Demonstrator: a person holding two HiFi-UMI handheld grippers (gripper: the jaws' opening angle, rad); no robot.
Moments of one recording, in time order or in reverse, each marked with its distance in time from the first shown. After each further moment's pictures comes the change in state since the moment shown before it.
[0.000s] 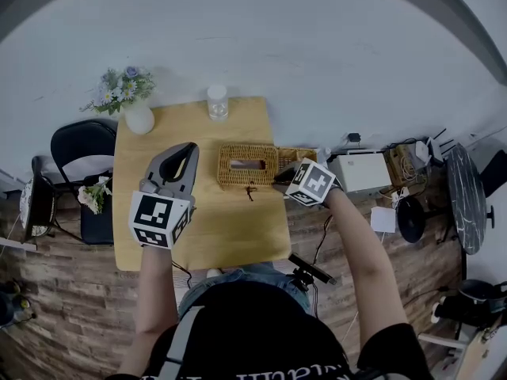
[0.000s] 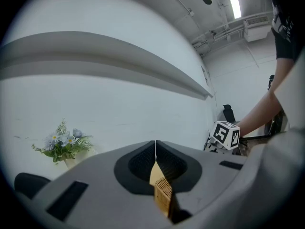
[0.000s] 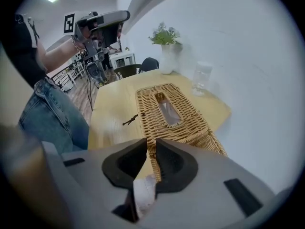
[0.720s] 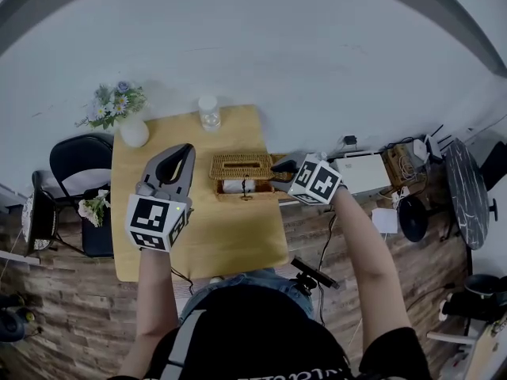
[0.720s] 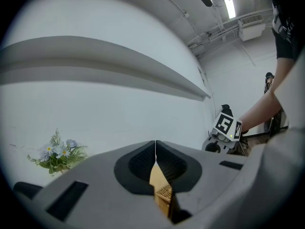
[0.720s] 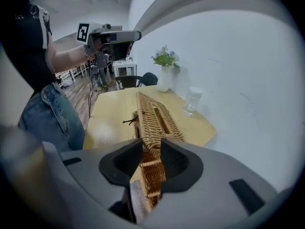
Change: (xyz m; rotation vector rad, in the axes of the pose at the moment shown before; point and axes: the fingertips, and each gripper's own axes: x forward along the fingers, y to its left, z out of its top) left arm 0.014 -0.008 0.022 0.039 -0.037 -0.014; right arm -0.047 -0.016 0.032 -0.102 -0.152 -0.085
